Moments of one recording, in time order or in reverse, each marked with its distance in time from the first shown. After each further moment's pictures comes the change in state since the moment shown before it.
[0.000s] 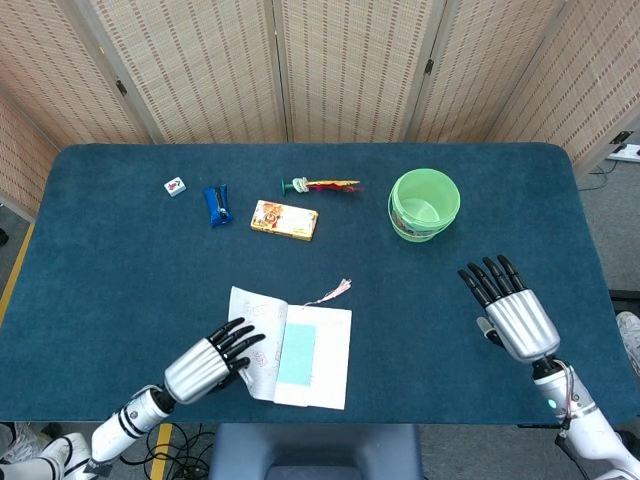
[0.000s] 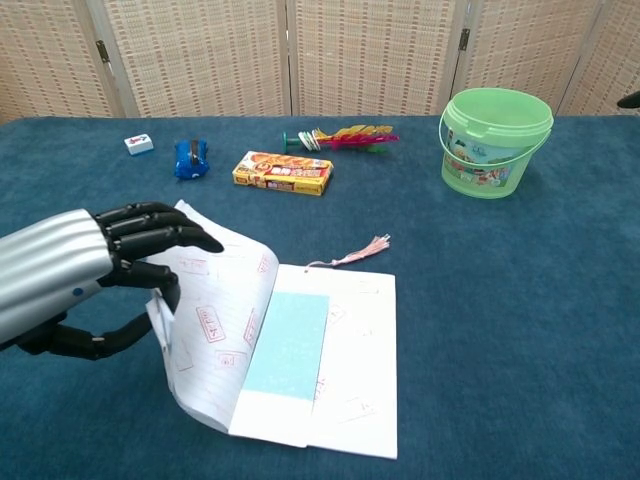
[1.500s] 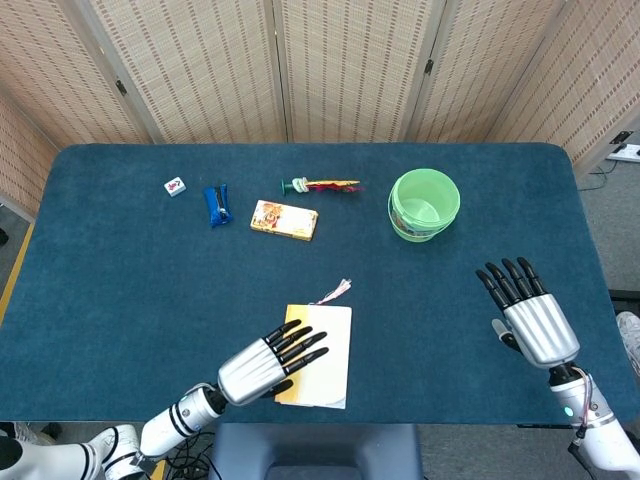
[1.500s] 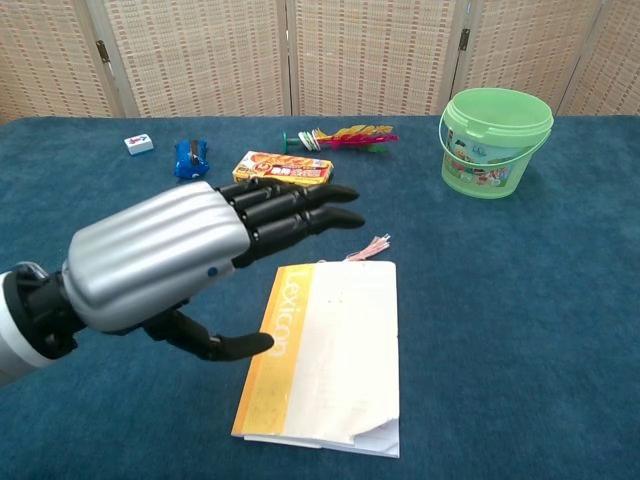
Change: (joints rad) left arm -0.116 -0.007 -0.103 -0.328 -0.048 -0.204 0.210; right arm -0.046 0.026 -0.002 0.003 -0.001 0.048 0.030
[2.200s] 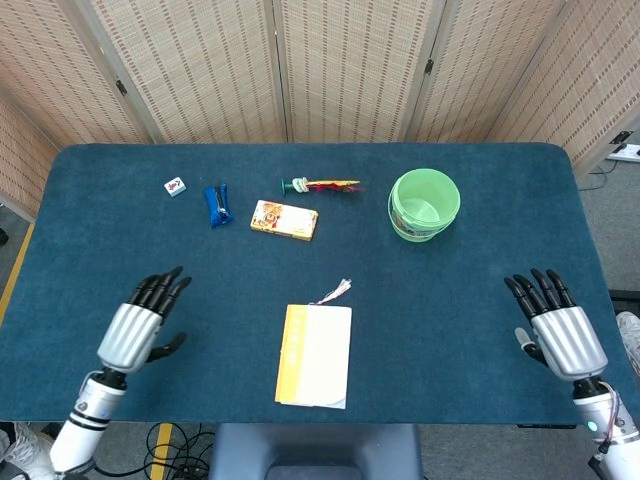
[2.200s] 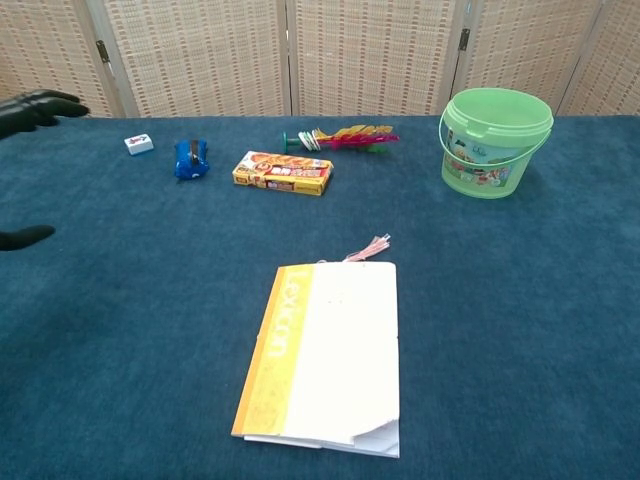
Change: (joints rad) left arm 0.260 0.316 -0.053 -0.202 -0.361 0.124 -0.024; right arm -0.071 0.028 -0.027 0.017 0.031 0.042 0.091
